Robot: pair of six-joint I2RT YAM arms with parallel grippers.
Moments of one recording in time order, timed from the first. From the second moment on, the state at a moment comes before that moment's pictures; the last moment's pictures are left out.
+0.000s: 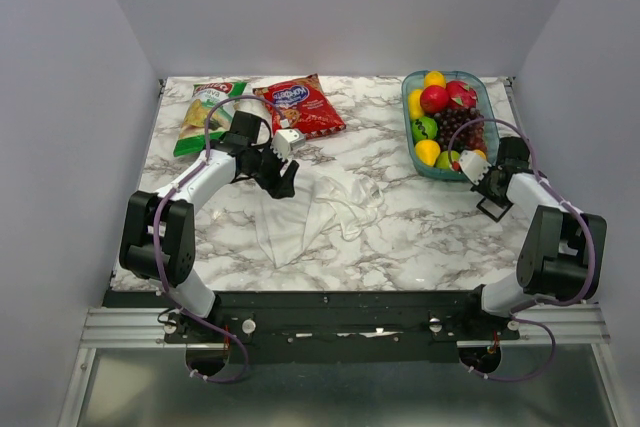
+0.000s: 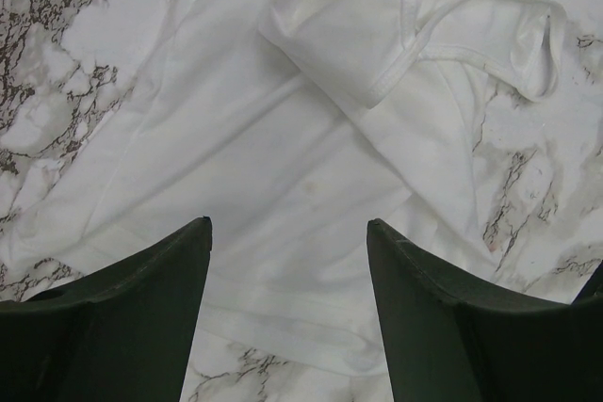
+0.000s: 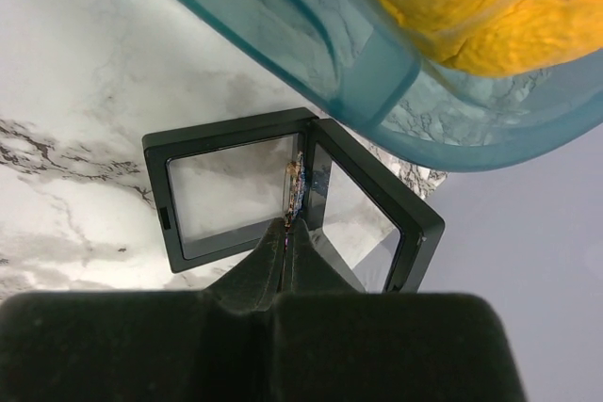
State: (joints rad) left arm -0.27 1.62 1.12 -0.52 0.59 0.44; right arm -0.22 1.51 0.84 -0.39 0.07 -1.14
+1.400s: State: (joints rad) left arm -0.27 1.64 1.12 -0.51 0.60 0.44; right arm -0.22 1.60 0.97 -0.60 0.06 -1.15
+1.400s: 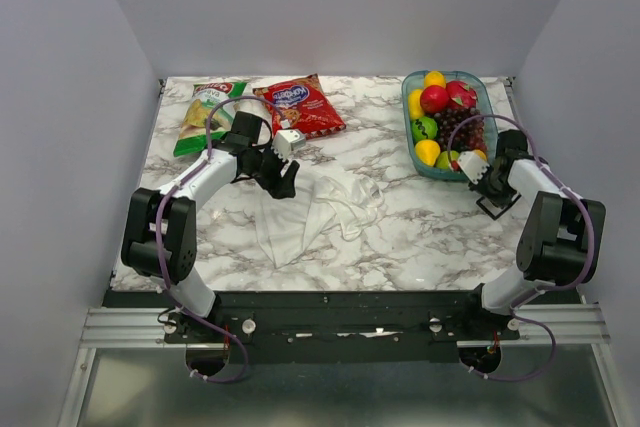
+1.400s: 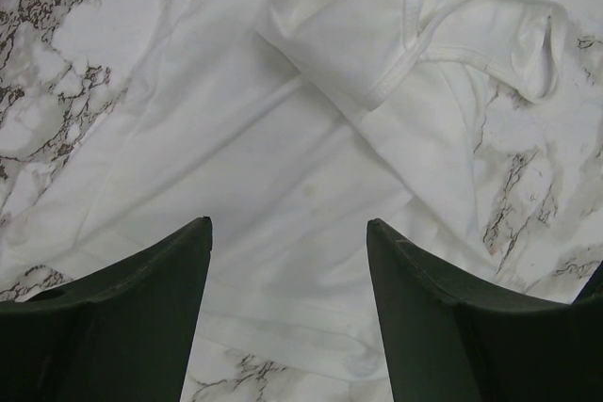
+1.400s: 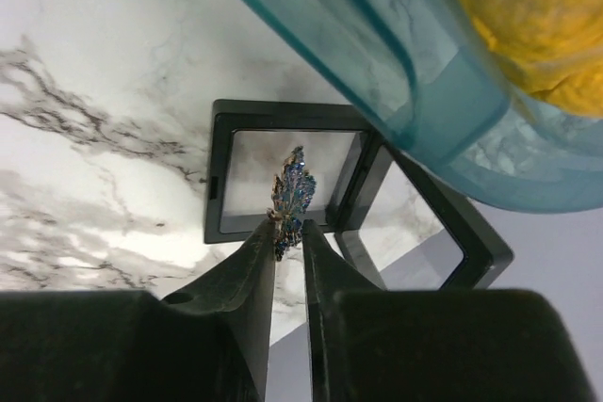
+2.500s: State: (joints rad) left arm -0.27 1.63 1.19 -0.53 0.60 0.41; right arm -0.16 1.43 1.56 -0.80 -0.54 -0.53
